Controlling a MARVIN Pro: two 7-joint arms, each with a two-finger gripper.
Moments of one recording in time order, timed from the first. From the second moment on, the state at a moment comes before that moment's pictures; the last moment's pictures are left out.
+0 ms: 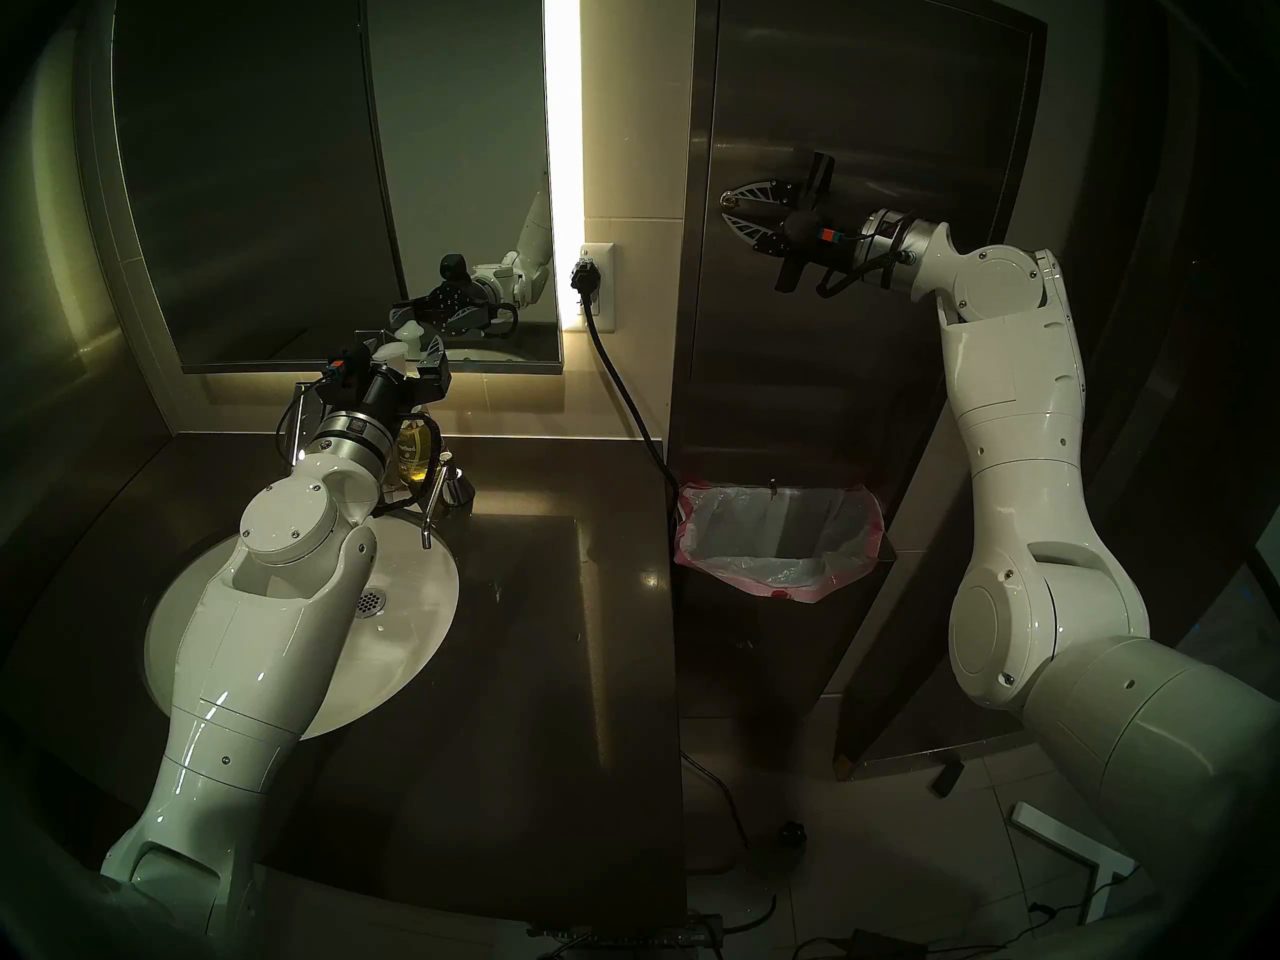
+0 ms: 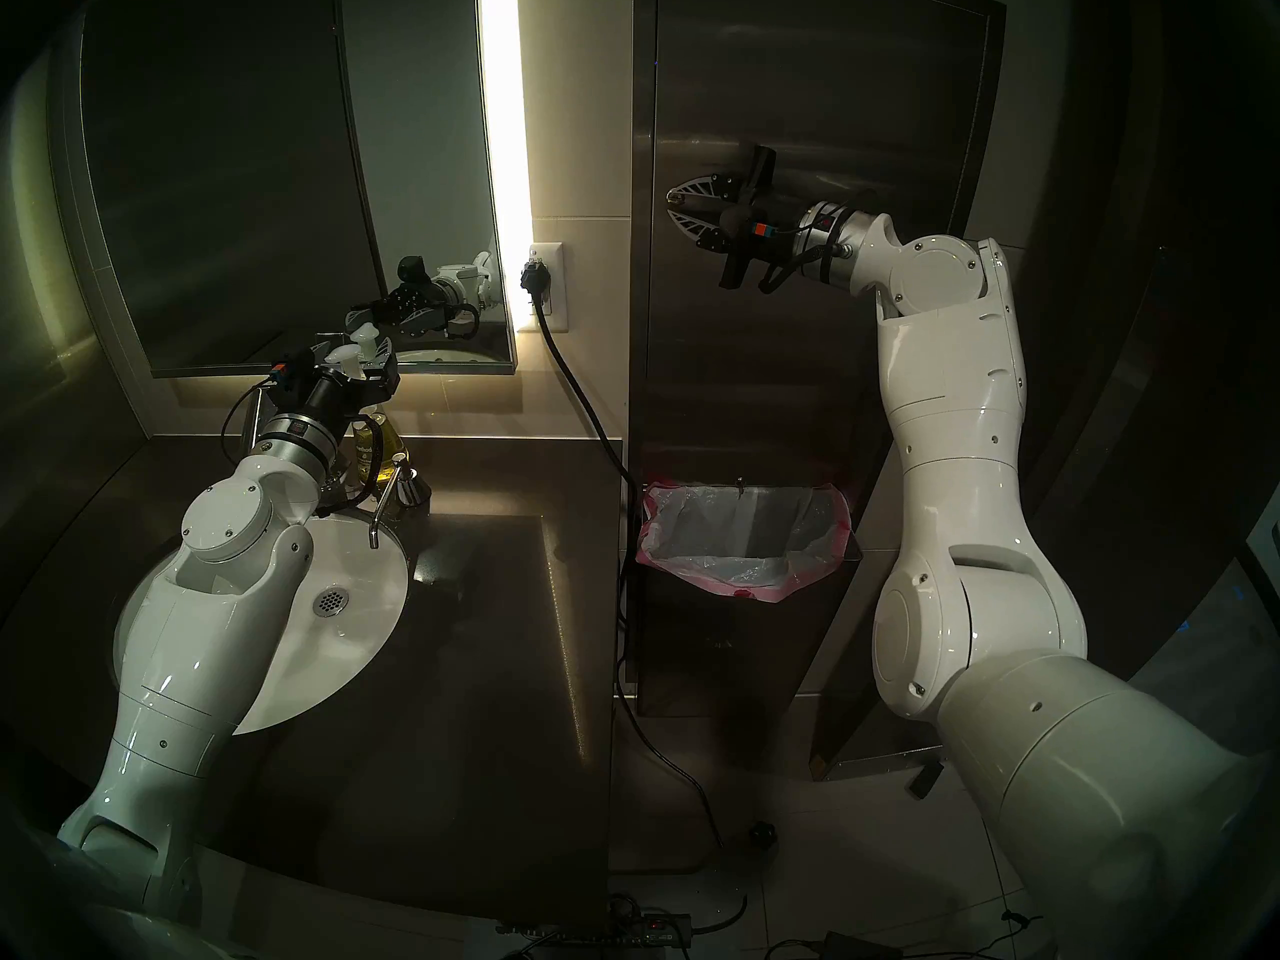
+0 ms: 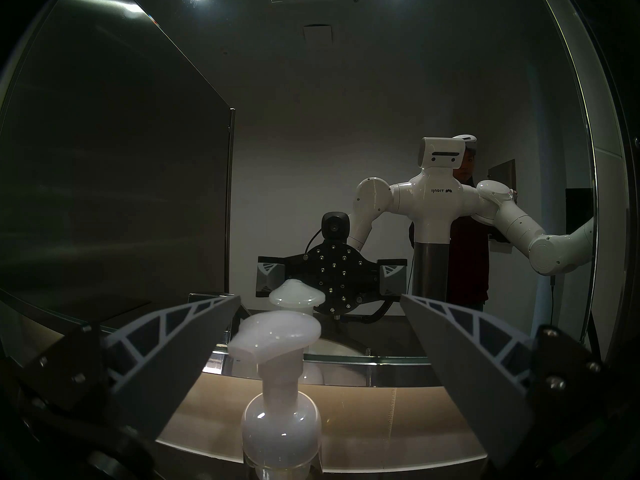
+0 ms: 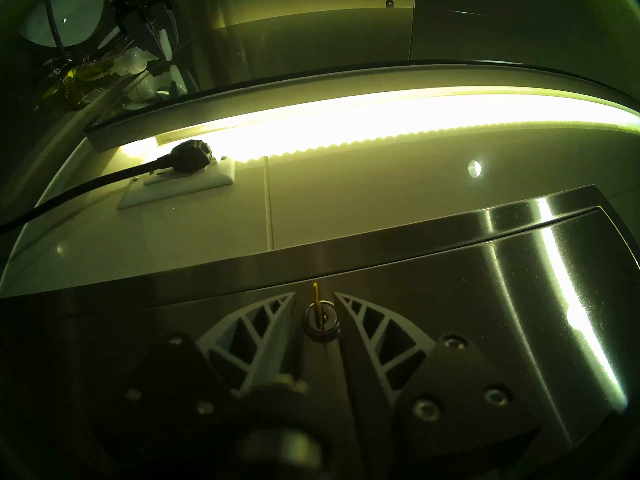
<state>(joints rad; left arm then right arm) 1.46 -1.12 -1.54 -1.76 -0.46 0.07 0.15 -0.63 -1.37 1.68 -1.18 -0.60 -0.74 0.98</state>
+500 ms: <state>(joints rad) 1.46 -1.12 -1.54 -1.76 -0.46 0.07 0.15 -0.59 -1.36 1.68 -1.13 -0.60 -0.78 1.01</state>
